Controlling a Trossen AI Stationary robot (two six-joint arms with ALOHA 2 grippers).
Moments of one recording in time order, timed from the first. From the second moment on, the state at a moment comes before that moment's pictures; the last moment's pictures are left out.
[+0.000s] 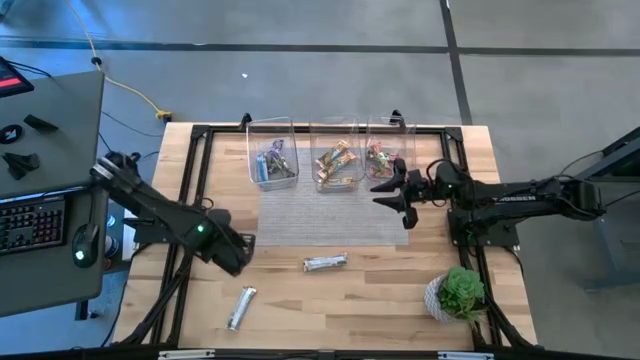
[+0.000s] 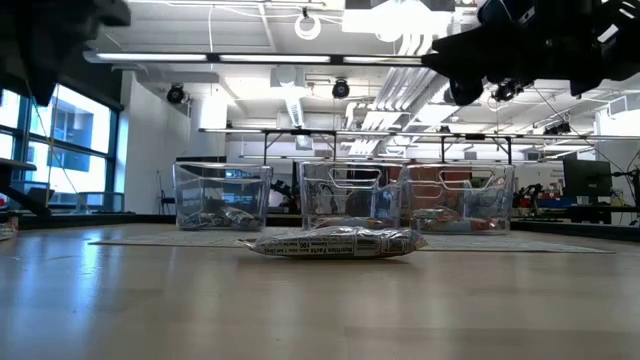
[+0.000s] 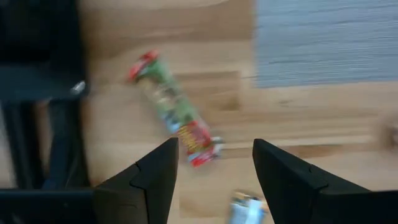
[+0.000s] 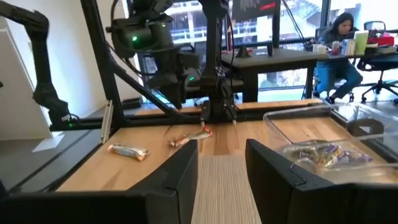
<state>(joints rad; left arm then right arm) -0.58 1.34 1.09 -1.35 -0.17 -2.11 -0.25 0.93 0.29 0.67 -0.35 0.10</state>
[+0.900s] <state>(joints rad) -0.61 1.62 1.08 -1.34 -0.03 -2.20 -0.25 0.93 0.29 0.63 -0.34 0.10</state>
